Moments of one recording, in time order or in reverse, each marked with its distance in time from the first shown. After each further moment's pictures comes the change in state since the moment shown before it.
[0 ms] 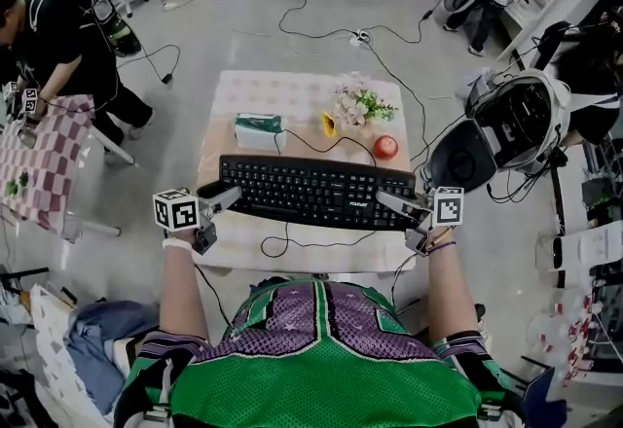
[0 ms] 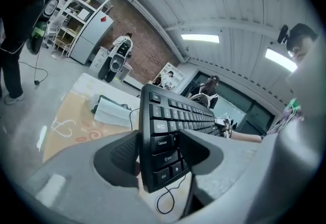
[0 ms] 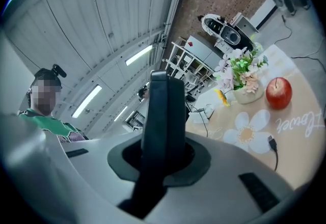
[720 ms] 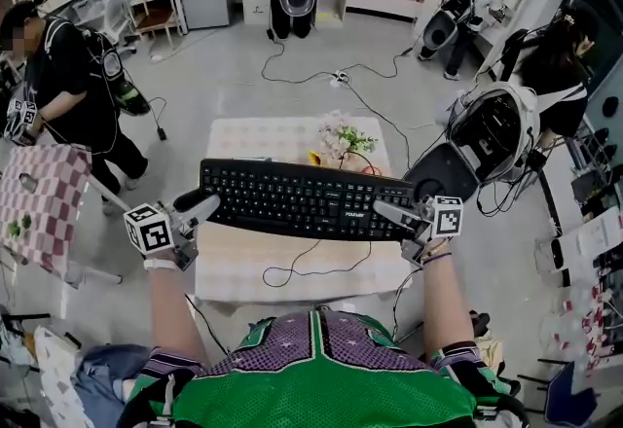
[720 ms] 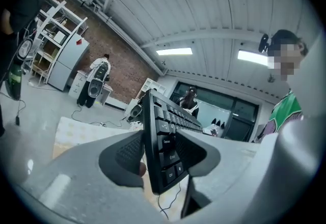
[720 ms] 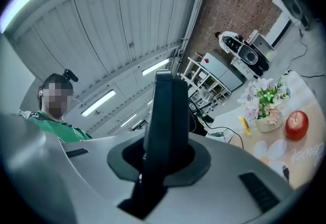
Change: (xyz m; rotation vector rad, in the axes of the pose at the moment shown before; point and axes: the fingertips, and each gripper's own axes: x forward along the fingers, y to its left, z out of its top) left arm -0.060 -0.078 0.118 0.201 -0.159 -0.145; right arm -0.003 0.076 0.048 -0.134 -0.155 0.107
